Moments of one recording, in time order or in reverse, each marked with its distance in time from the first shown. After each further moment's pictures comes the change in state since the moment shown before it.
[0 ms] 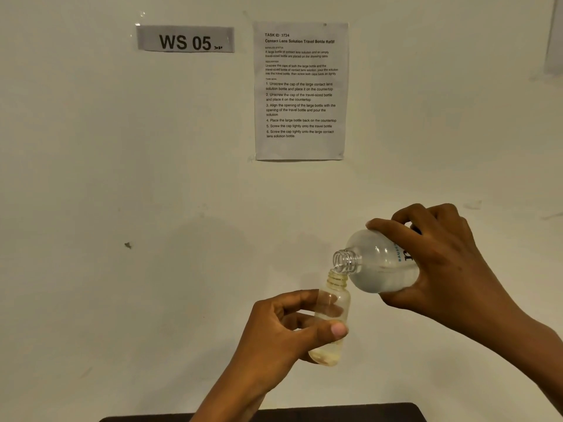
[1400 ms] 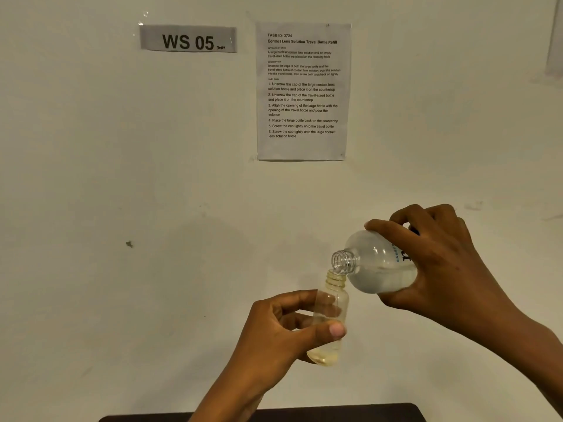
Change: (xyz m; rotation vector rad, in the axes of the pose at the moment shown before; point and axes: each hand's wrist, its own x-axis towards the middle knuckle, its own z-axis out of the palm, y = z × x) left_hand 0.001 -0.004 -0.004 0.014 0.009 -0.004; right_hand 0.002 -0.003 0.002 0.000 -0.002 -0.005
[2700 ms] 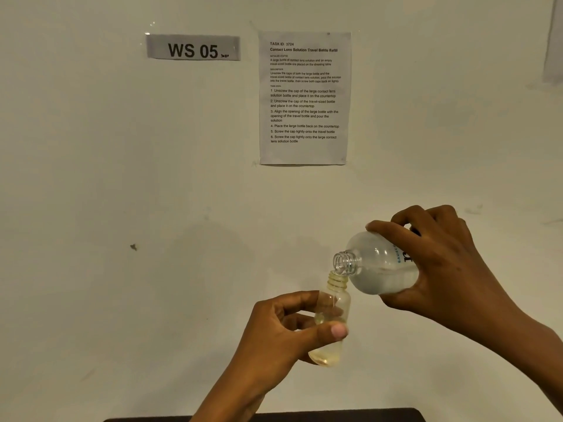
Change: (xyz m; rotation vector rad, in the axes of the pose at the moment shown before) left_hand -0.003 0.002 -0.001 -0.011 -0.017 0.049; right_hand 0.001 -0.003 -0.007 -0.015 0.009 -0.011
